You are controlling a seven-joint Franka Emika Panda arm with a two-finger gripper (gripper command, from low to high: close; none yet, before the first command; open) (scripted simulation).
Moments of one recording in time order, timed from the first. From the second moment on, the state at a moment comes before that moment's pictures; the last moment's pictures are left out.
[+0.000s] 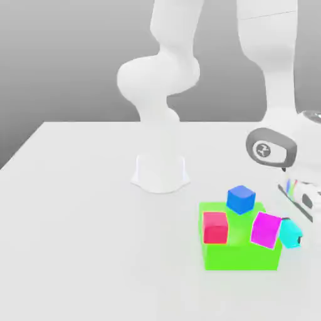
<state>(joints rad) 0.72 0.35 0.10 -2.62 -0.19 2.96 0.01</state>
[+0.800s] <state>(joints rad) 0.48 -0.14 0.01 -2.64 -0.17 2.50 -0.11</state>
